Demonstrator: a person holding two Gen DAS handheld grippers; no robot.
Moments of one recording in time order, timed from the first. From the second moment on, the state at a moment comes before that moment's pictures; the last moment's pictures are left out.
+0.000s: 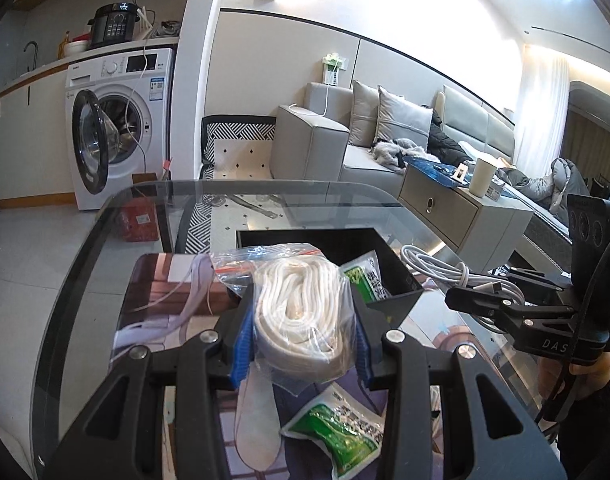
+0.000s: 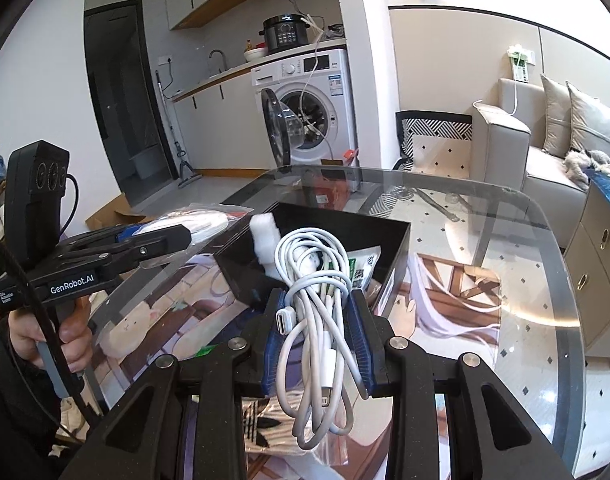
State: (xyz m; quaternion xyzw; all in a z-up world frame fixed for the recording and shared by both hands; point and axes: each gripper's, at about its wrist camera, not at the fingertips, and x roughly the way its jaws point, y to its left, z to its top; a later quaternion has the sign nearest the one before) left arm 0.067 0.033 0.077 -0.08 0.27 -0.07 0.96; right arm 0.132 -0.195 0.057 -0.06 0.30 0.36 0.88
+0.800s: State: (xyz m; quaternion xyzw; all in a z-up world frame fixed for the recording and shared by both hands) left arm 0.105 0.052 0.062 -0.08 0.28 -0.03 0.96; right arm 0.183 -0.167 0.046 -0.05 0.32 0.36 0.88
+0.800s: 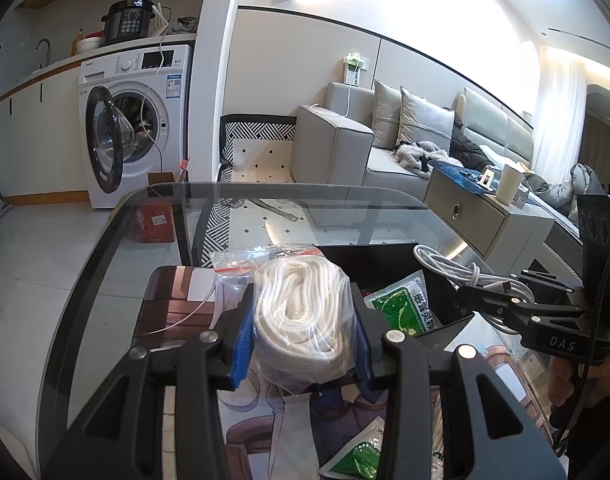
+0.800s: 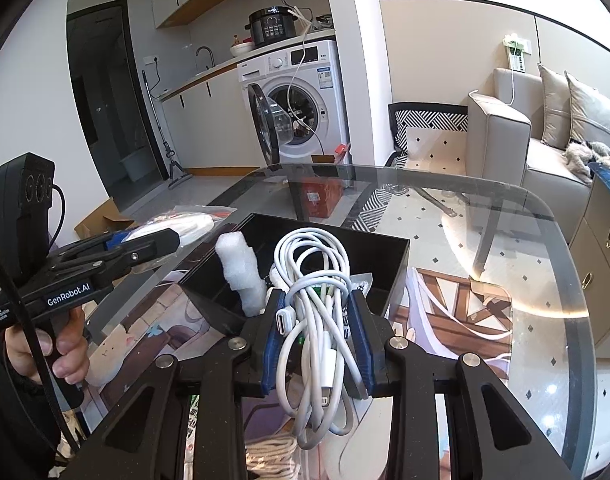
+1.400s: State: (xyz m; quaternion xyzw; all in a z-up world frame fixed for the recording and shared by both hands) left arm 0.158 0.024 0.043 -0.07 0.31 -0.08 0.94; right arm 0.223 -0.136 0.031 -0.06 0.35 0.35 0.87
